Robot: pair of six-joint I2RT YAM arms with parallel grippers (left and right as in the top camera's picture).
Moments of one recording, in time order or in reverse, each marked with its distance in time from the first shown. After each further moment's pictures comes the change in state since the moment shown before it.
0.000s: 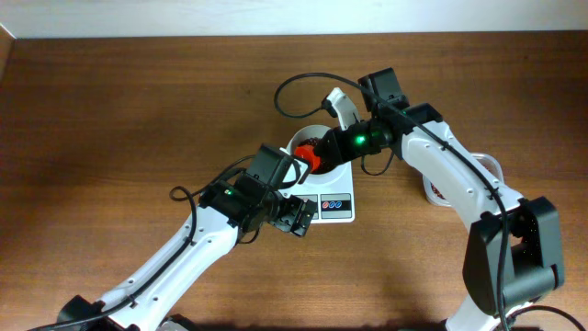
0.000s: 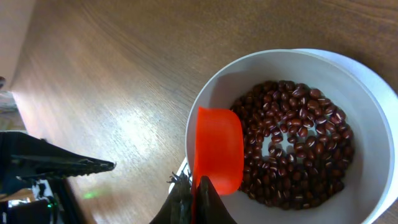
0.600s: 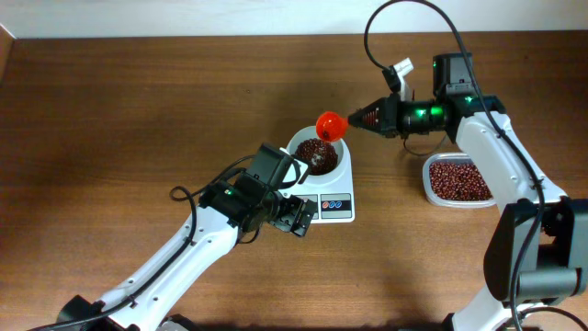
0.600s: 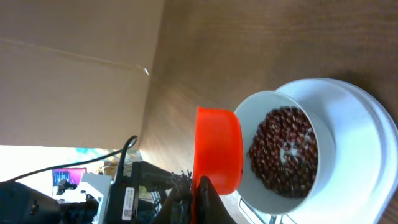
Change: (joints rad) left arm 0.000 0.000 0.000 0.000 0.000 0.000; right arm -0.286 0.000 0.000 0.089 -0.448 0.247
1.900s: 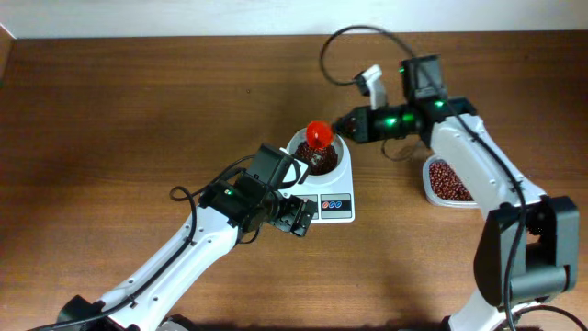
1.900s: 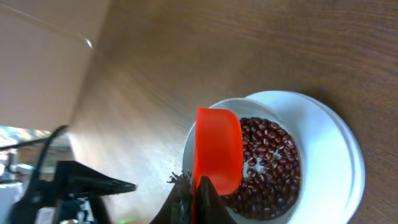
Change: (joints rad) left arm 0.000 0.000 0.000 0.000 0.000 0.000; right arm 0.134 0.002 -0.003 0.015 0.270 -0.172
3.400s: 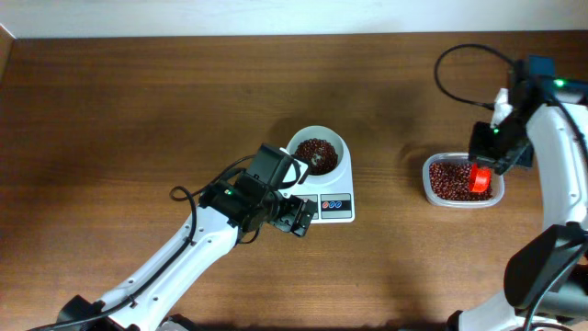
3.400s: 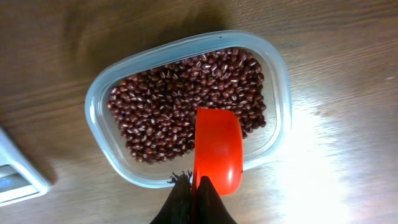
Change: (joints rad) left arm 0.000 0.000 0.000 0.000 0.000 0.000; right arm -0.372 -0.068 0.206 -0.782 0.877 0.021
